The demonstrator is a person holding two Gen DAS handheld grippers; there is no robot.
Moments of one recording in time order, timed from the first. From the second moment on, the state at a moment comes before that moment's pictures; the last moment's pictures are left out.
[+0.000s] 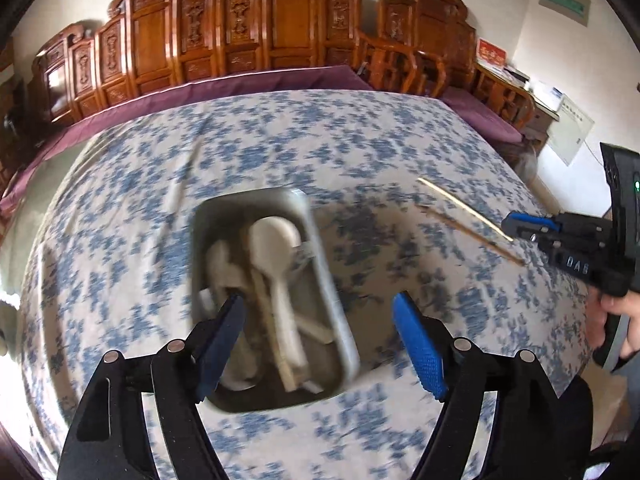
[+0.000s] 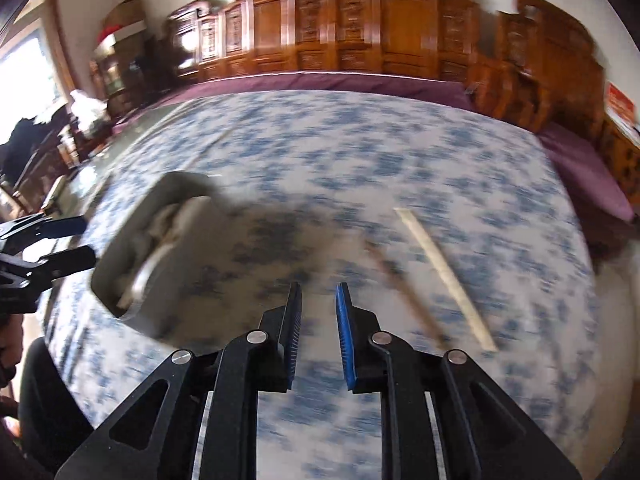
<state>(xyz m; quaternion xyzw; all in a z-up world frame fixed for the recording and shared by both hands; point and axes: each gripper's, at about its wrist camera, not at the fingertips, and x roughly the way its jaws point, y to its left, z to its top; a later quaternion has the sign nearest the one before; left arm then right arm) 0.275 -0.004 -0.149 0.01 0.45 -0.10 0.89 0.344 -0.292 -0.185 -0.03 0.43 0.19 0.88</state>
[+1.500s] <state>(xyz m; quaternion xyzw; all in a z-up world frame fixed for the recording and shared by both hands) 0.342 -0.214 -0.220 0.03 0.52 -0.12 0.85 0.380 -0.415 -0.266 -0.10 0.51 0.20 0.83</state>
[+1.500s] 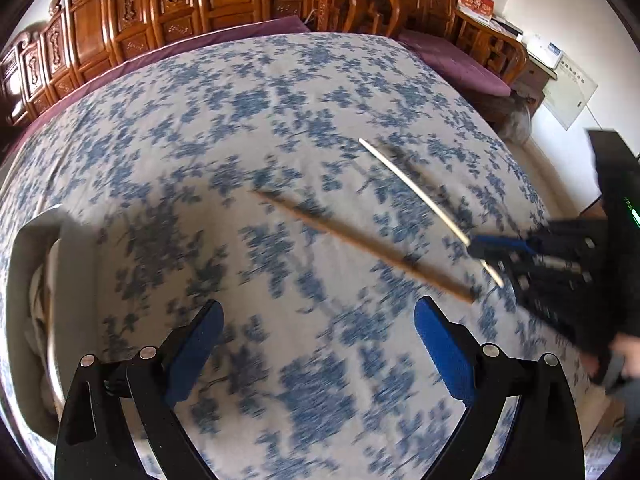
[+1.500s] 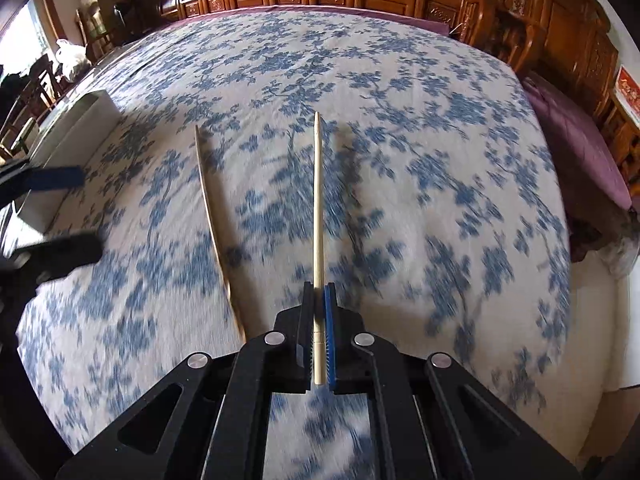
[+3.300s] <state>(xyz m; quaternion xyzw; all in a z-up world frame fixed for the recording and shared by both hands) 0.311 -0.161 -0.210 0.03 0.53 -0.12 0.84 0.290 -0.378 -0.201 -0.08 0.46 0.18 0.87</state>
